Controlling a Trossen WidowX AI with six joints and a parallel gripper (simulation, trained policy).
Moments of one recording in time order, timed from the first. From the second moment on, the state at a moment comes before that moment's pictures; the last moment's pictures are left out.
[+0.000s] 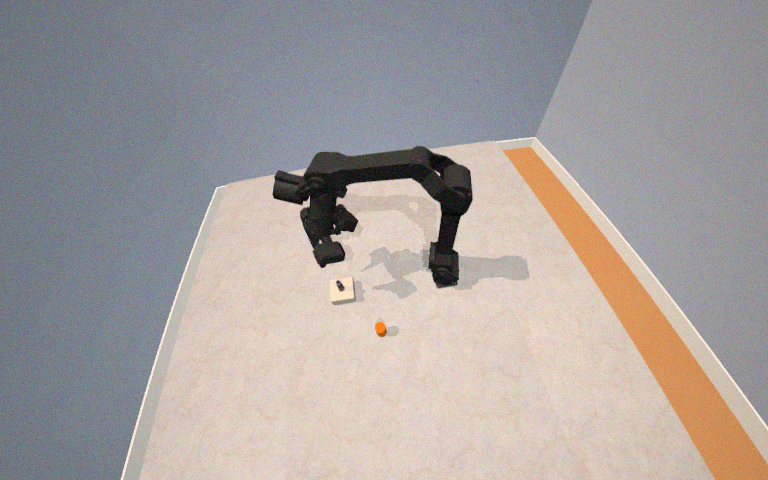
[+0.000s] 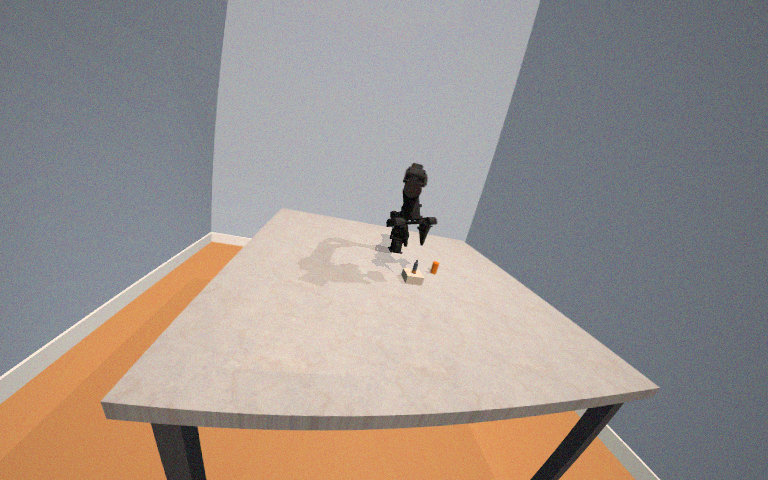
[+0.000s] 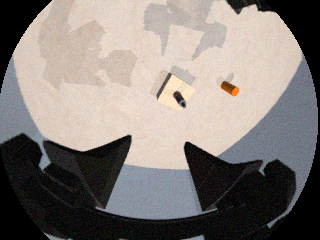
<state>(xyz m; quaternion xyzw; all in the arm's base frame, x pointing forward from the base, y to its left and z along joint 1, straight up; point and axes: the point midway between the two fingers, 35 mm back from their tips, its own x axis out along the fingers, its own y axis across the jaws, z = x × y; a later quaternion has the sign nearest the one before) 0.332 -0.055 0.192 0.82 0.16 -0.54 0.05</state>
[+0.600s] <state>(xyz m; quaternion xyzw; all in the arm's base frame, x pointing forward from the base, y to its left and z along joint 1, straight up) 0.332 -0.009 0.184 0.79 0.19 -0.58 0.08</state>
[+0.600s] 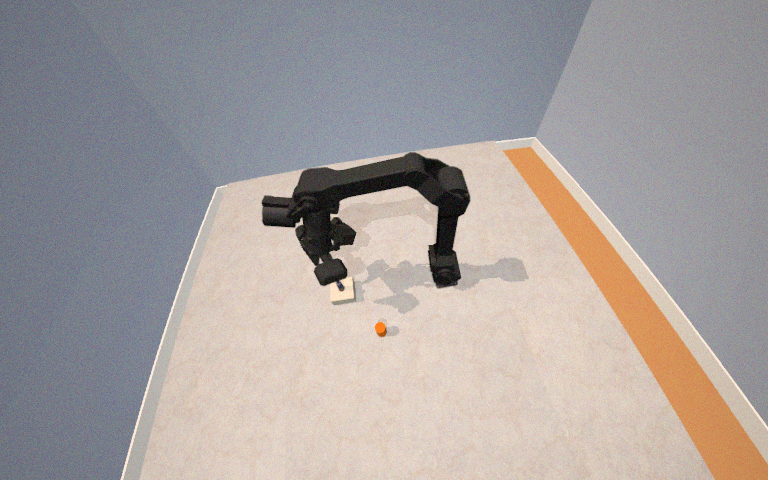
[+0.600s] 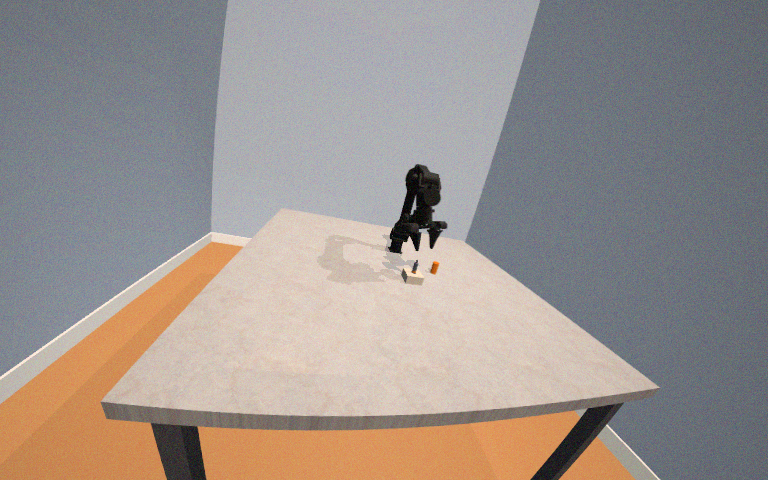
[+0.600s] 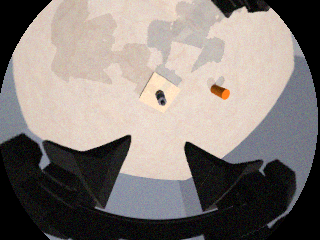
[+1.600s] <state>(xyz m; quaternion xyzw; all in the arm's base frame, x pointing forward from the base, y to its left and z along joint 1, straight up) 0.310 0.049 0.162 0.72 0.22 -0.65 0.14</state>
